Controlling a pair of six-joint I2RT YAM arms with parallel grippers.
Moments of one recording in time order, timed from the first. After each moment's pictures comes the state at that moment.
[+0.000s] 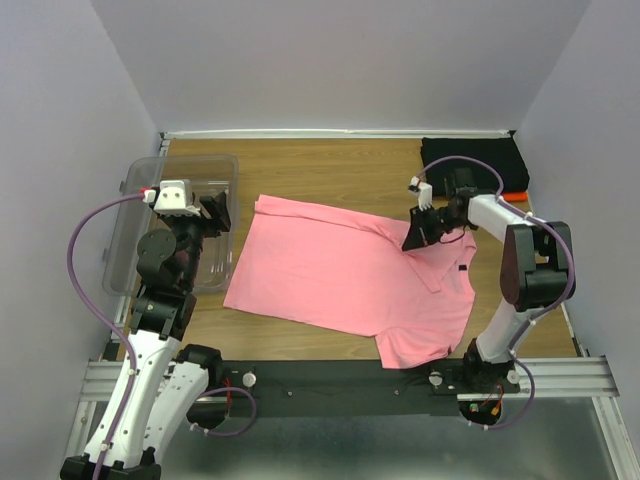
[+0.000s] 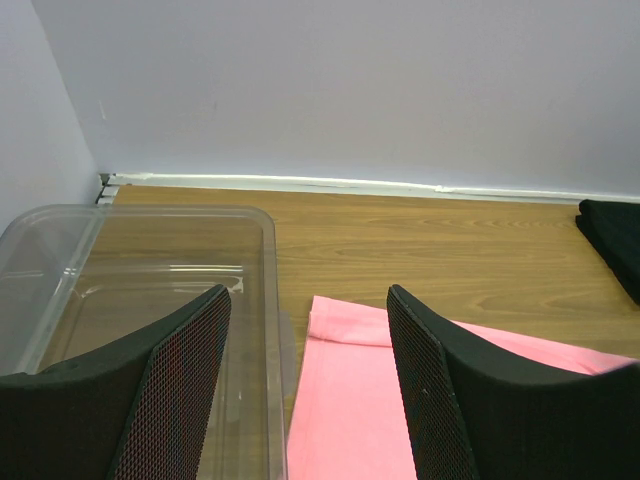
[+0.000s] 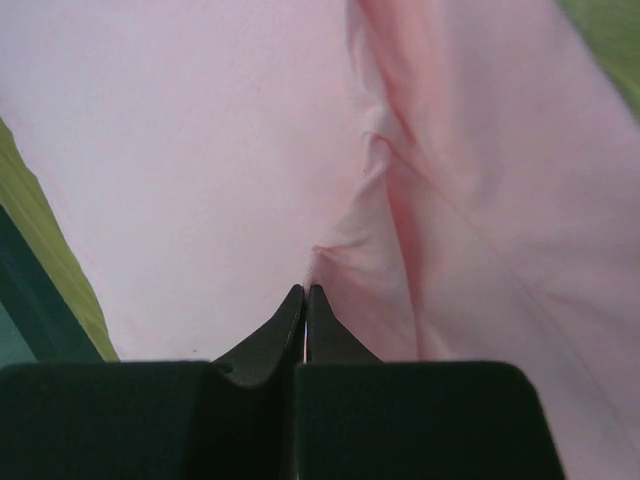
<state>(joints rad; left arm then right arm) -0.20 0.61 0.72 -0.03 -0.14 -0.11 0.06 1.79 1.14 -0.61 -0.75 -0.37</state>
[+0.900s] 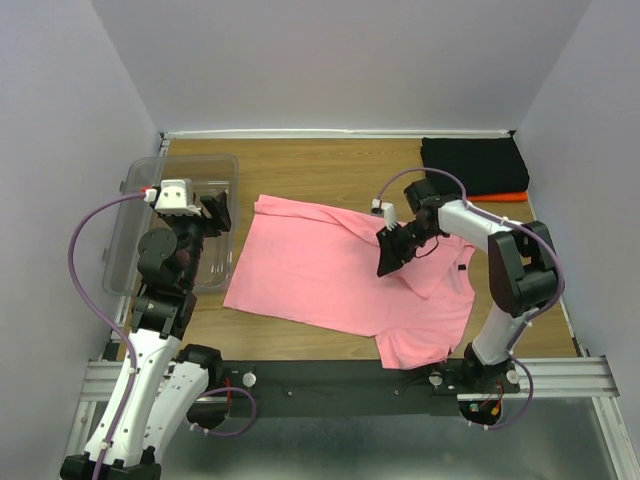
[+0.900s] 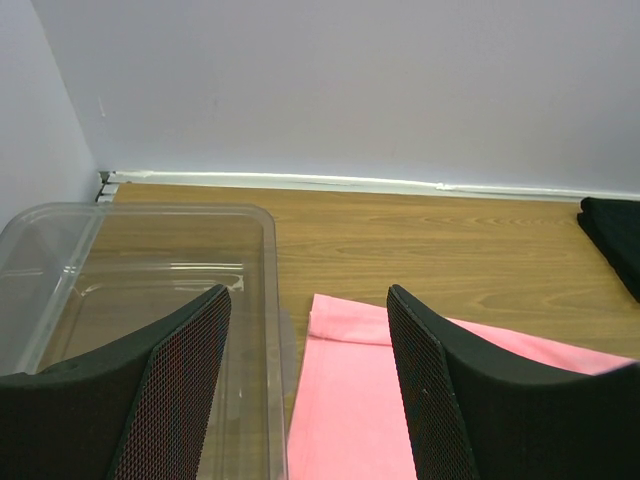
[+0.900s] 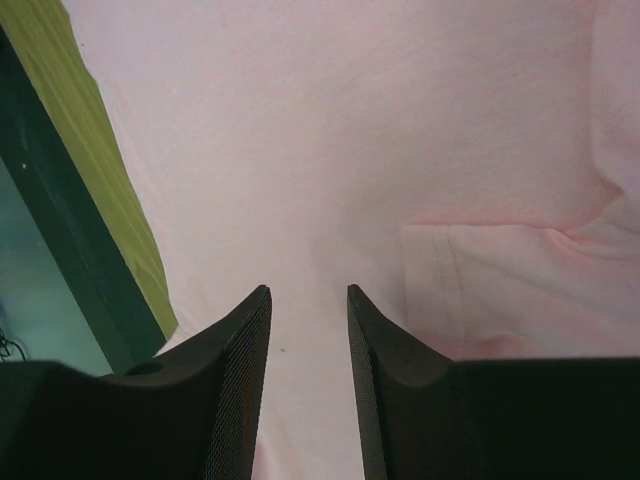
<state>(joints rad) -0.20 0.61 0.72 -0.03 -0.14 -0.11 0.32 1.78 1.12 -0.72 -0.76 -0.41</state>
